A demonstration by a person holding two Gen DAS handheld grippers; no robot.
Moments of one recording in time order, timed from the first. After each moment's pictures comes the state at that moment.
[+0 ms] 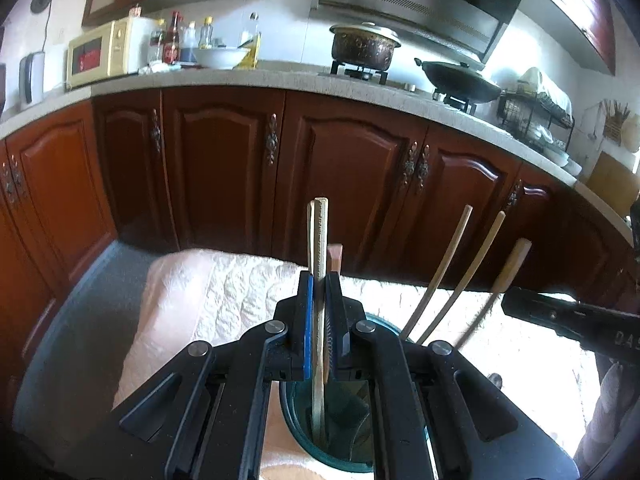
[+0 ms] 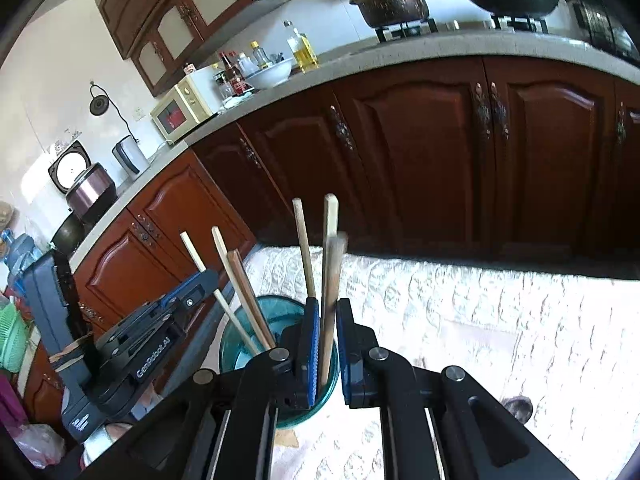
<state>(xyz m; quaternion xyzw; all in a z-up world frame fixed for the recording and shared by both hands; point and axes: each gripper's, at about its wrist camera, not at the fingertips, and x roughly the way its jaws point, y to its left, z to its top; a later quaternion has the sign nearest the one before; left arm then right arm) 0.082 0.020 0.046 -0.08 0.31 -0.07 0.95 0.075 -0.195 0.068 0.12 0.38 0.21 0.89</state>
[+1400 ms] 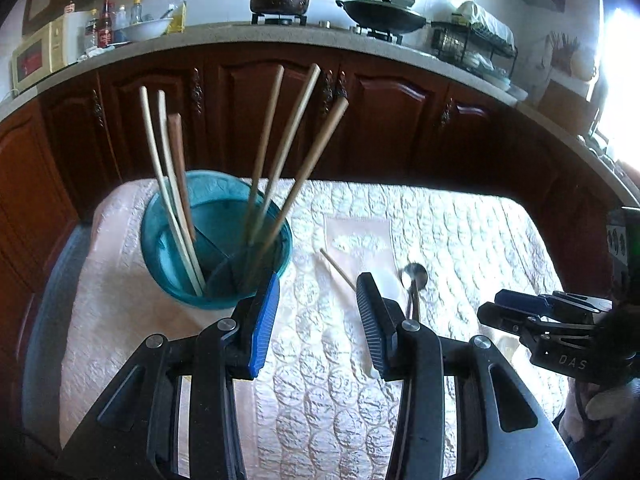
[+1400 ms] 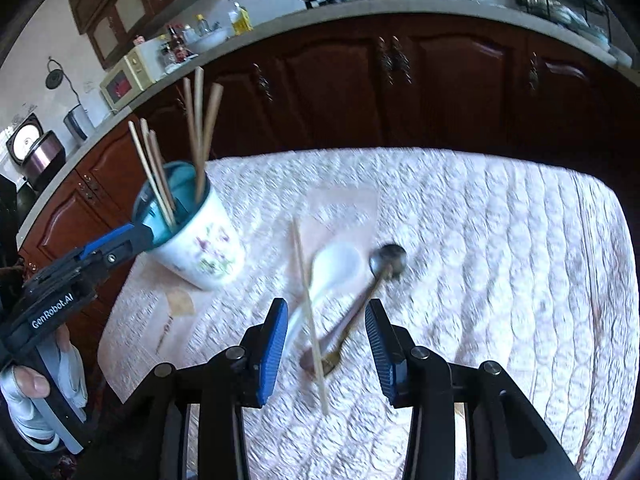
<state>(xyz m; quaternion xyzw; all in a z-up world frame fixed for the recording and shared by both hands) -0.013 -0.072 0.027 -0.02 0.38 -0.17 0.91 -0.059 -0.298 0.001 0.08 0.44 0.11 0.89</state>
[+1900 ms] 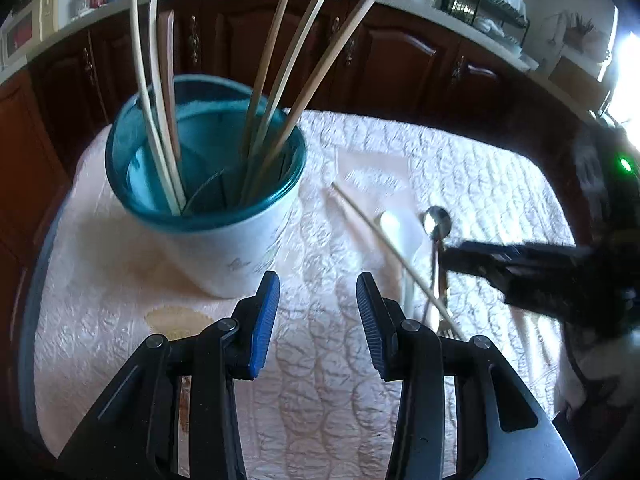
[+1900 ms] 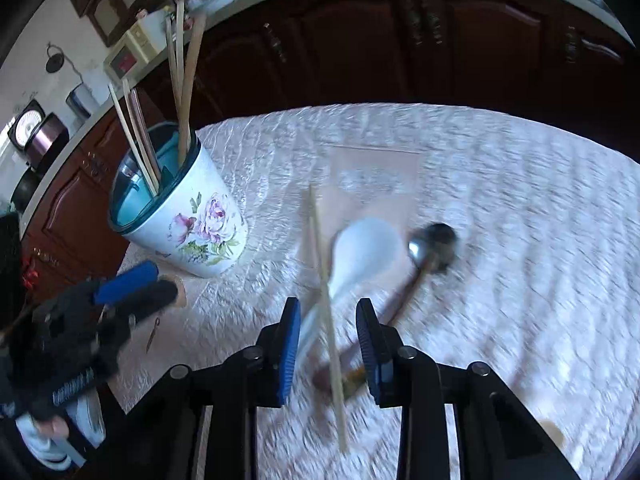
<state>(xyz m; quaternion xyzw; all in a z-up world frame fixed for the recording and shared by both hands) 0.000 -0.069 -0.032 -0.02 0.45 -0.17 0.88 0.001 -0.264 -0.048 0.08 0.49 0.15 0.85</state>
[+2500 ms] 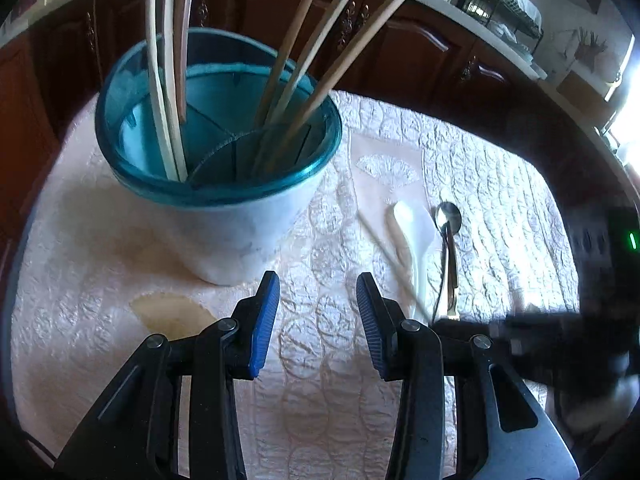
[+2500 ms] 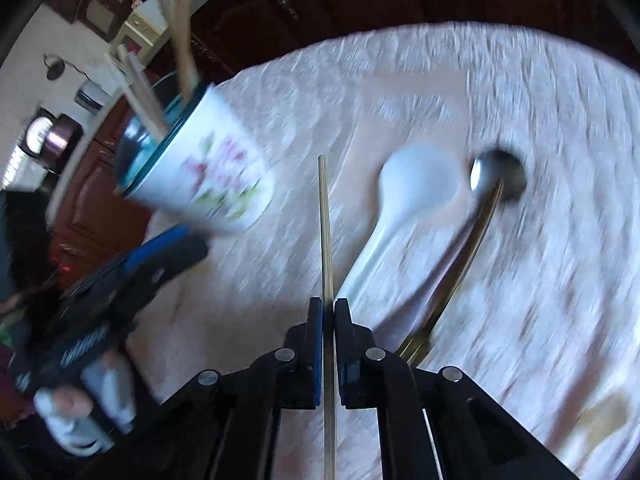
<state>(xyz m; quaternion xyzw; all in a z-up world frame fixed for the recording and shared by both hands) 0.017 -0.059 -0.050 -0.05 0.48 -0.17 0.86 -0.017 -0.251 -0.091 0.15 0.55 0.21 0.79</state>
